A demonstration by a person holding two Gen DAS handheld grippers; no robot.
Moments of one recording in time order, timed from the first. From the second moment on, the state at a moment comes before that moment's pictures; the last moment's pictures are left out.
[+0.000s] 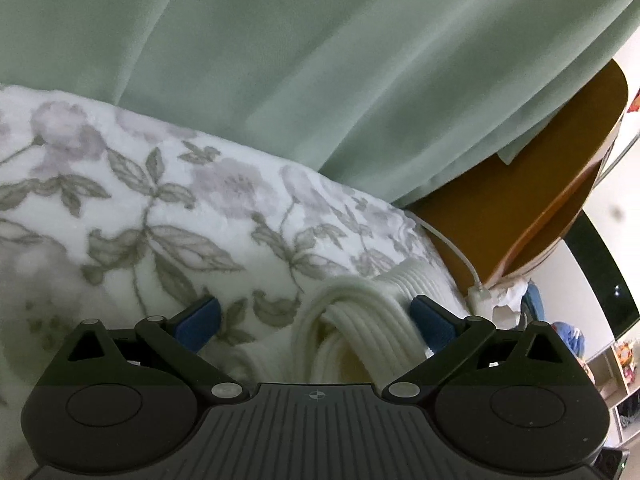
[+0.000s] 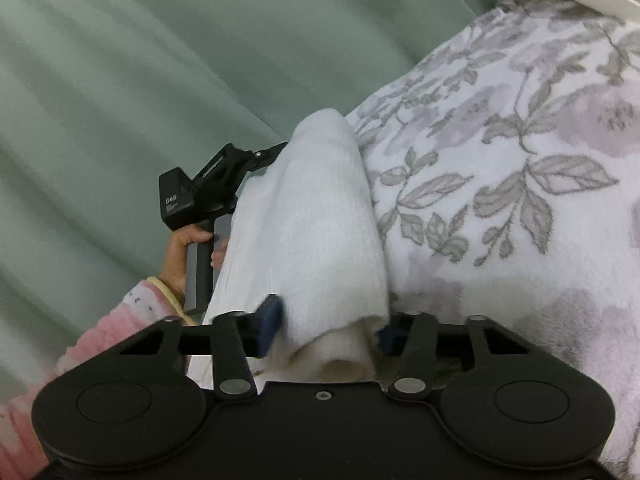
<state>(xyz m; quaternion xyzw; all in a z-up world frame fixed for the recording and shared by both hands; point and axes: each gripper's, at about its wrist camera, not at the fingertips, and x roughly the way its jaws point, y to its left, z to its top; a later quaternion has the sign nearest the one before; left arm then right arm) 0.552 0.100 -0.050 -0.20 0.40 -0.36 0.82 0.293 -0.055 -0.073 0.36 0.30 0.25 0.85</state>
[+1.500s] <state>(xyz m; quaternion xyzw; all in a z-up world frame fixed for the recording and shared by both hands) 0.381 0.090 -0.008 -0.15 0.33 -0.24 0.90 0.331 -0.143 -0.028 0.29 0.34 0.25 0.86</state>
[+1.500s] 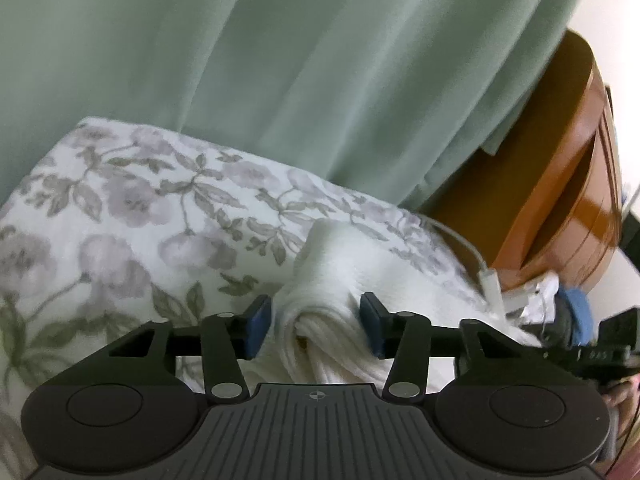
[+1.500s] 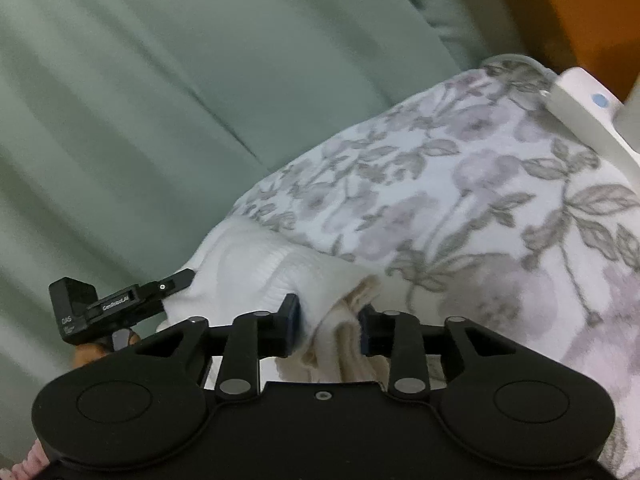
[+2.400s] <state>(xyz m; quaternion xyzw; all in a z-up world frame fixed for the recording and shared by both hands) 0.425 0.088 -0.021 -0.14 0.37 -0.30 0.87 0.239 -0.146 -0.068 0.41 0.31 0.21 0.83</state>
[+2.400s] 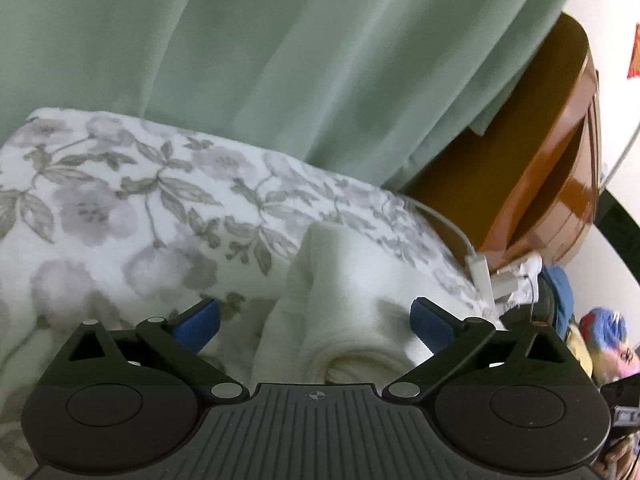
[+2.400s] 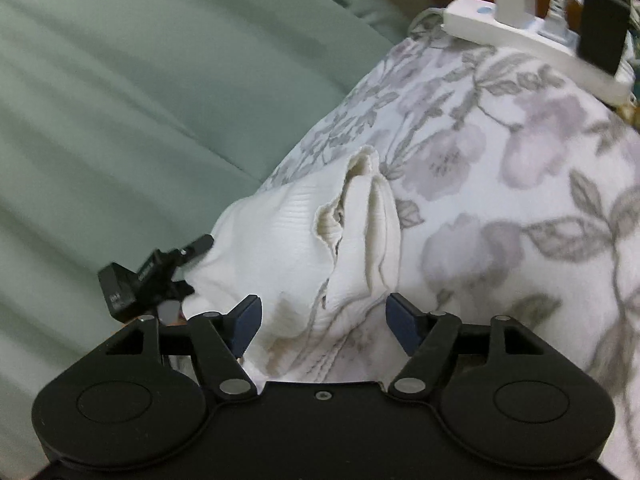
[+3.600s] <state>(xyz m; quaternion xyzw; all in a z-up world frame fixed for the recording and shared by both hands) 0.380 0.073 -0.030 -0.16 0.37 -0.27 0.87 0.285 -0.125 -0.055 0.35 0.32 0.26 0.84</state>
